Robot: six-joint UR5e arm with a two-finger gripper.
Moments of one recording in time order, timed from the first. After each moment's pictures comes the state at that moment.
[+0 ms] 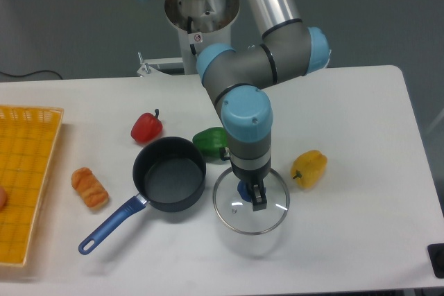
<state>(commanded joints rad) 2.43 -2.05 -1.49 -1.09 1.62 1.78</state>
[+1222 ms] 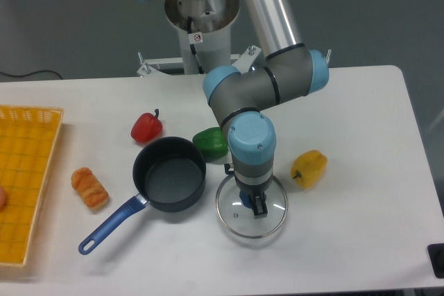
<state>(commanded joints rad) 2.43 -2.12 -1.50 -1.07 1.63 1.78</state>
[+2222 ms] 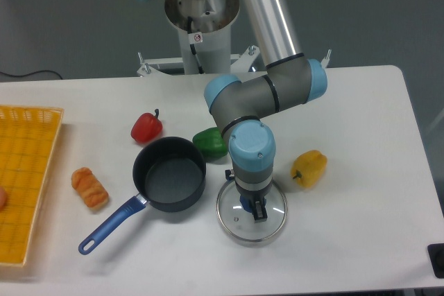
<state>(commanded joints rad) 2.43 -2.14 -1.52 -1.03 1.65 1.78</state>
